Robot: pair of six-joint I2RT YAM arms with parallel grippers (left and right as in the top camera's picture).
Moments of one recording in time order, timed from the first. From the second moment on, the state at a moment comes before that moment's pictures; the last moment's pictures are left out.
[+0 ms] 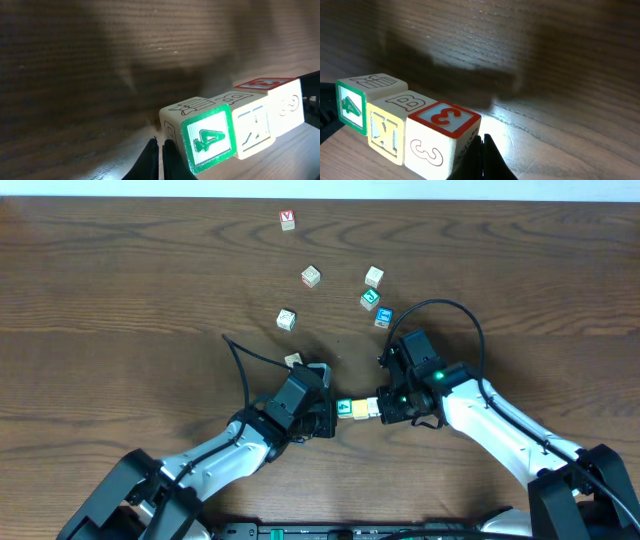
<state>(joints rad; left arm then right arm) -0.69 1.52 0.54 0.05 0.26 -0.66 0.47 1.54 0.82 -0.60 -0.21 0.28</state>
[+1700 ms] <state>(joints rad) -0.74 1.58 0.58 0.03 0.12 -0.65 0.50 1.54 0.72 -0.48 -0.01 0.41</state>
